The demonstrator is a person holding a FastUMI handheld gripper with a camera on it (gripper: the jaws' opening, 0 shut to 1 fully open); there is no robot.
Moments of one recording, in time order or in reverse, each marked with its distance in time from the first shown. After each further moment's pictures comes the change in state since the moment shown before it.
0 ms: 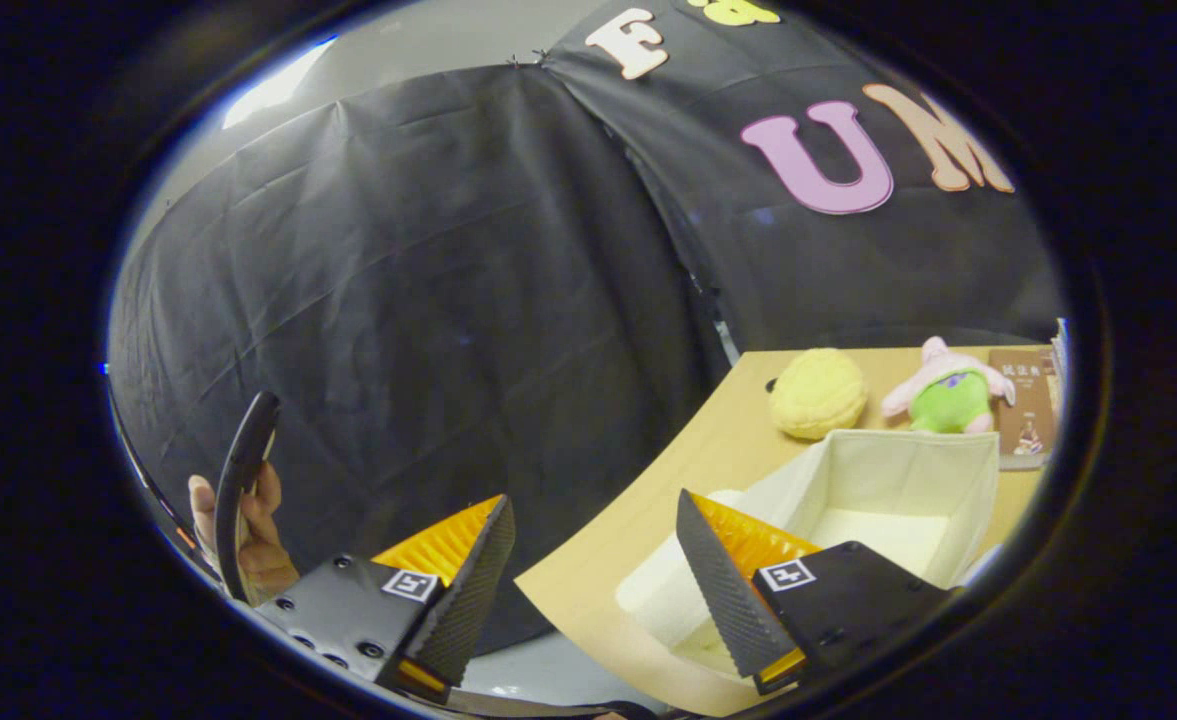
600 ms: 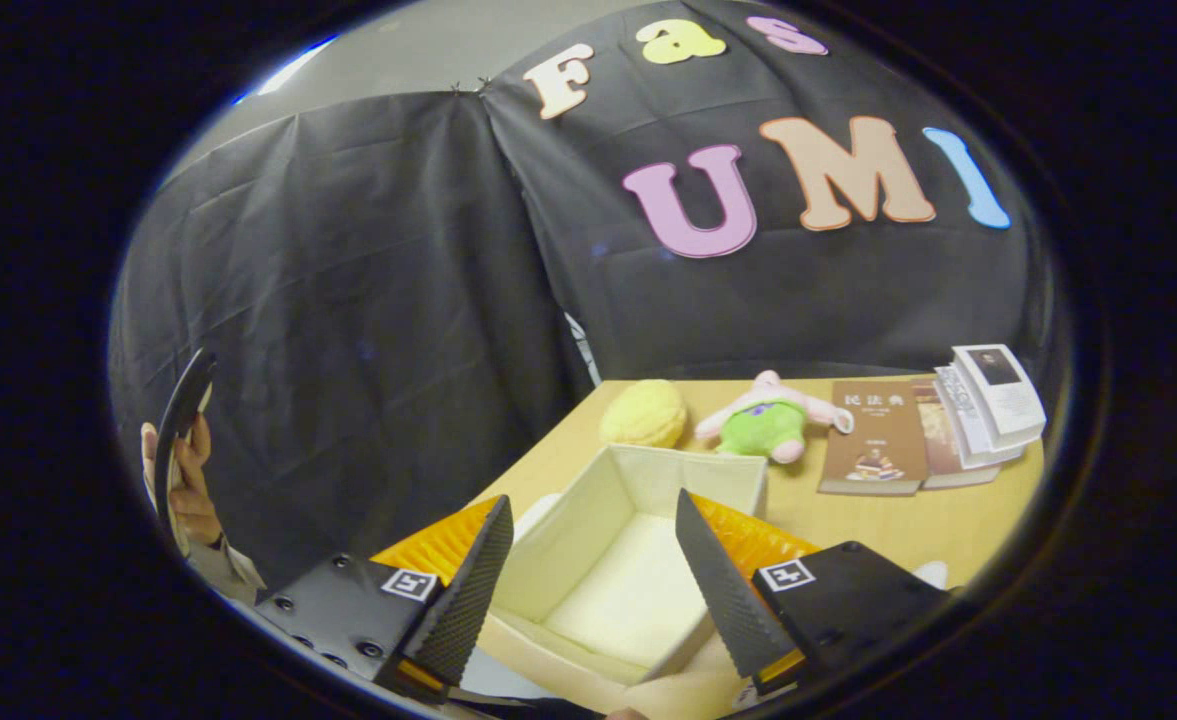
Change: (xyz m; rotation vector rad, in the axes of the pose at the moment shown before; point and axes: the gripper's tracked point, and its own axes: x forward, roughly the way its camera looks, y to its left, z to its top) arm -0.120 -0.148 0.014 -0.033 -0.075 -0.290
